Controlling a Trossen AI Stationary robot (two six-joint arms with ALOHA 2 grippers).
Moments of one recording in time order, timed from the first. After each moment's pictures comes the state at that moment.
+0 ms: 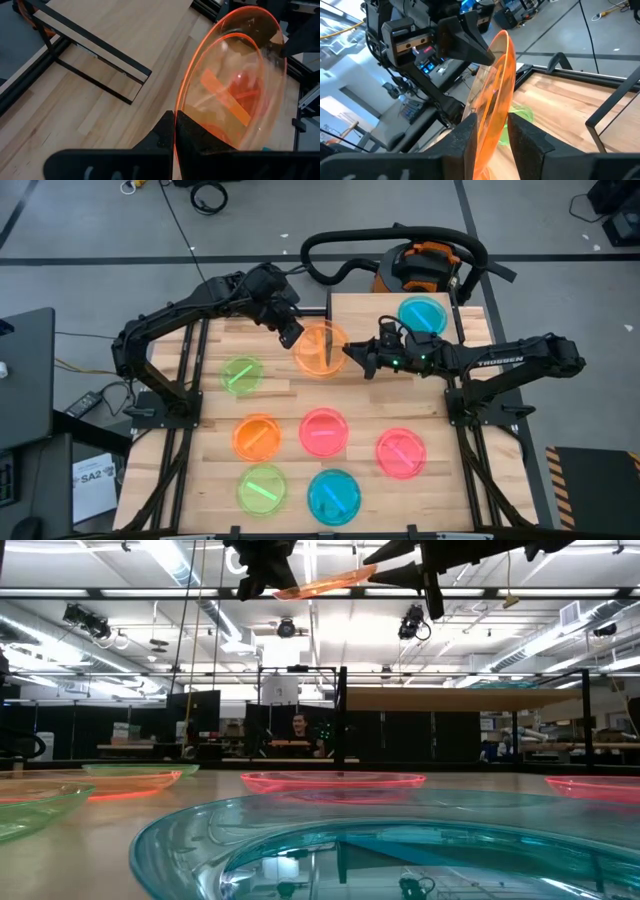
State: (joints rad) left arm 0.42 1.58 1.71 -0.94 0.20 -0.23; right arm -0.06 1.16 0.79 0.28 0.26 0.67
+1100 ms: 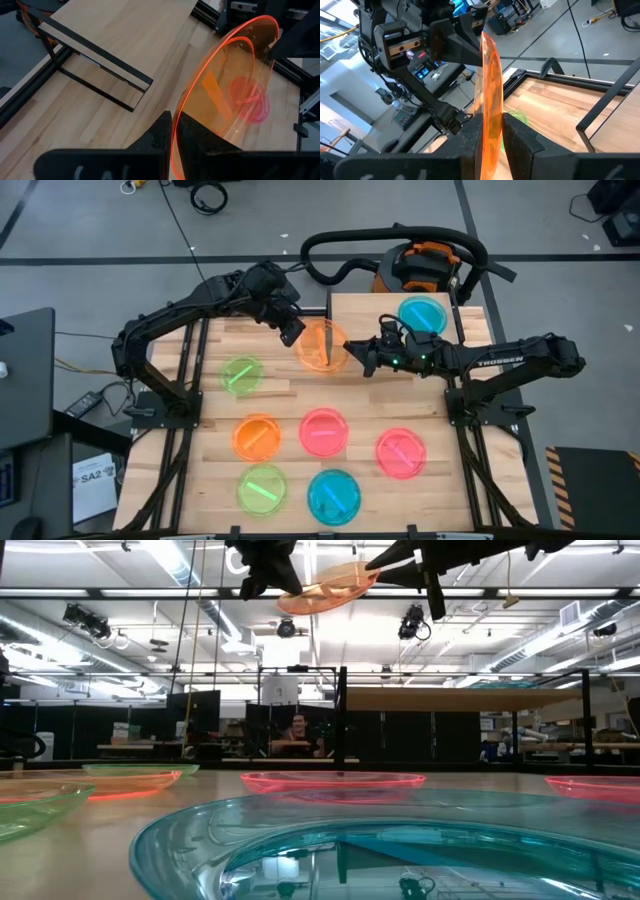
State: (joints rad) left arm 0.42 1.58 1.71 -0.91 0.20 -0.22; right arm -0.06 1.16 0.79 0.28 0.30 0.67
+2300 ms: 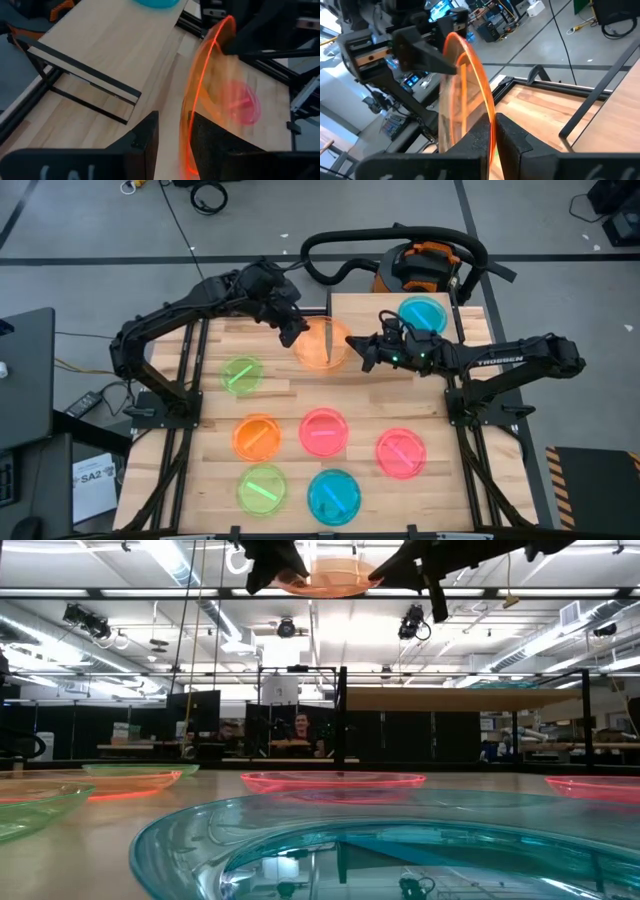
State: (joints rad) left arm 0.42 1.56 1.71 -0.86 0.23 -0.17; right arm -0.07 1.16 0.79 0.28 0.35 0.67
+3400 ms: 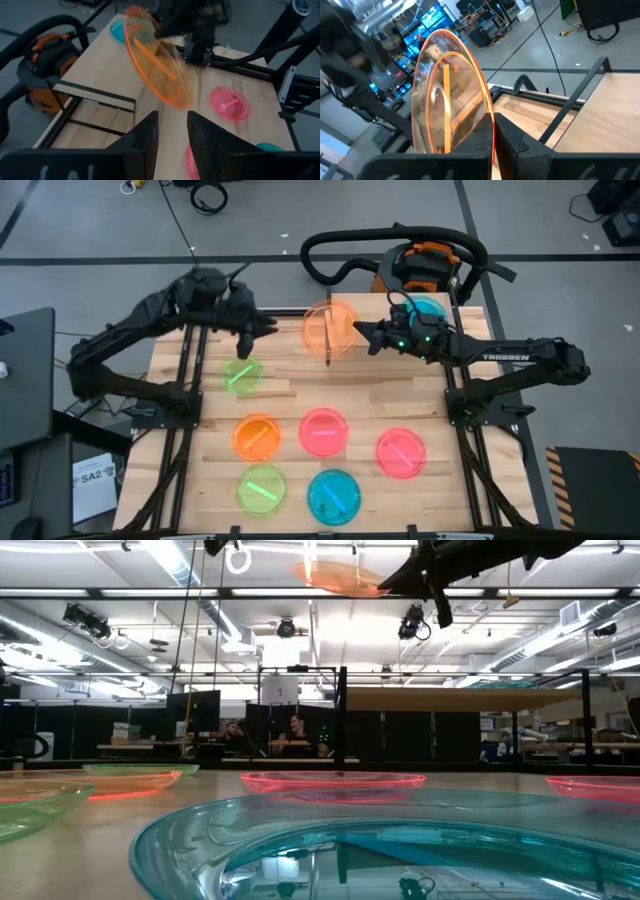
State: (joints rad) left arm 0.41 1.17 1.45 -0.74 0.23 -0.02; right arm -0.22 1.09 0.79 0.22 0.25 0.67
